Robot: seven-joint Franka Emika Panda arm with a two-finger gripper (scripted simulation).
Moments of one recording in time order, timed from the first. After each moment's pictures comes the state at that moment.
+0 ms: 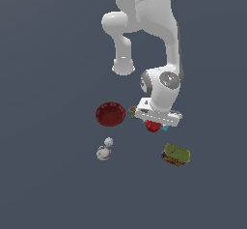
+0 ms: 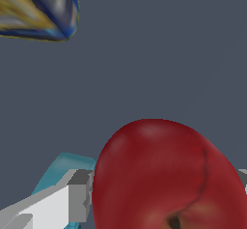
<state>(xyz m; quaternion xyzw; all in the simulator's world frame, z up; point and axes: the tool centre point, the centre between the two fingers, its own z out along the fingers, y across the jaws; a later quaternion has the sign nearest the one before) -0.024 0.154 0.049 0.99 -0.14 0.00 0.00</state>
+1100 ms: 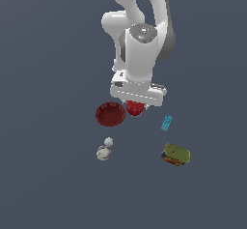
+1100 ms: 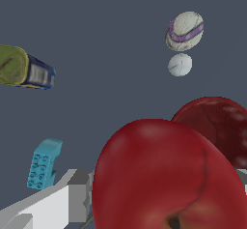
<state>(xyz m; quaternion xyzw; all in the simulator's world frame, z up) -0.028 0.049 0.194 0.99 -0.14 0.00 0.00</state>
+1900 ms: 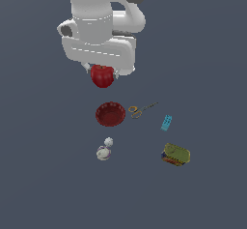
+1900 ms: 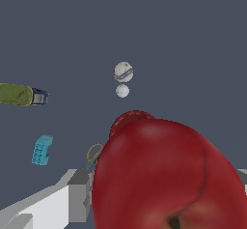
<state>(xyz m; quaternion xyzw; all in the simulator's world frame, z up) -0.030 -0.068 0.355 0.99 -0.14 0.00 0.00</state>
